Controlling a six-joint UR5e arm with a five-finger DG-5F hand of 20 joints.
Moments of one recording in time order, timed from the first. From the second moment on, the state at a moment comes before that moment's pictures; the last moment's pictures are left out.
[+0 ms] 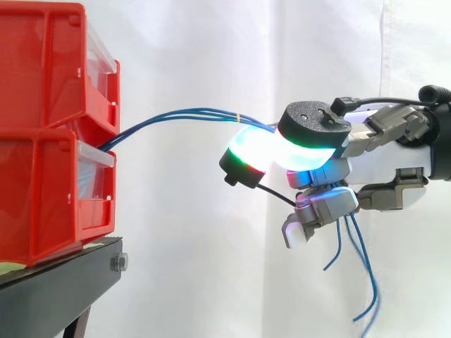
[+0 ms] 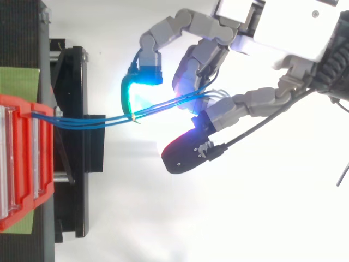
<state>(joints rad) 0.15 -2.20 -1.22 -2.88 -1.20 -0.29</state>
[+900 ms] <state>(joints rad) 0.15 -2.20 -1.22 -2.88 -1.20 -0.29</state>
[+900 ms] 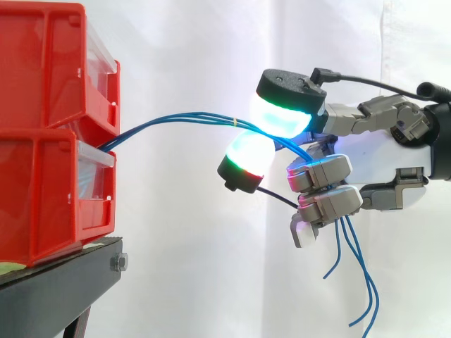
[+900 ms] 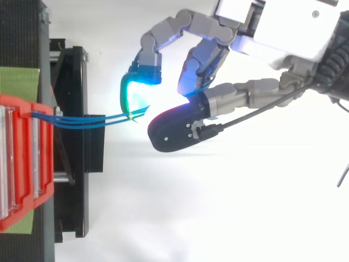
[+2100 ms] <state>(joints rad) 0.15 -2.20 -1.22 -2.88 -1.20 -0.29</state>
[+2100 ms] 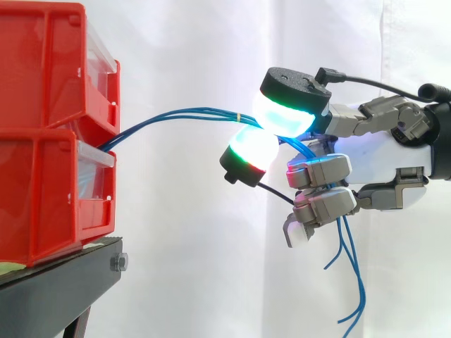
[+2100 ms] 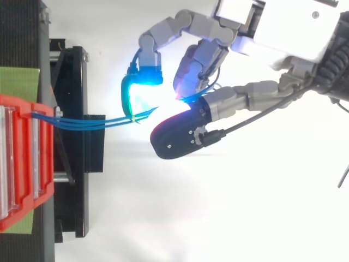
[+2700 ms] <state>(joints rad) 0.14 -2.20 -1.22 -2.88 -1.21 -0.29</state>
